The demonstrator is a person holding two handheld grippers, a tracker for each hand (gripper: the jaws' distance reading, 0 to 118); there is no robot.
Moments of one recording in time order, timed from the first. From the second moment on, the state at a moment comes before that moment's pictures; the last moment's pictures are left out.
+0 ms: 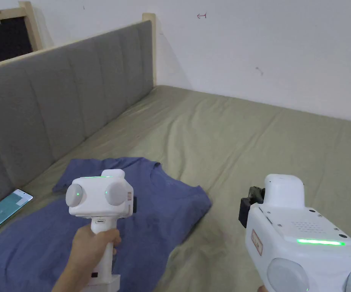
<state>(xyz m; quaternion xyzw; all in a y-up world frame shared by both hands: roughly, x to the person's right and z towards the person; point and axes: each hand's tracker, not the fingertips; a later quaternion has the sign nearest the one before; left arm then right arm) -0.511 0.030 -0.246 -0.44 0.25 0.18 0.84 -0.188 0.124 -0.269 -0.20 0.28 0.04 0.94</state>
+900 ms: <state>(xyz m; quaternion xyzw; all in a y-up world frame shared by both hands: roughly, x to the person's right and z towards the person) -0.524 0.020 -0.269 -0.48 0.21 0.28 0.80 -0.166 0.099 -0.298 -0.27 0.25 0.03 0.93</state>
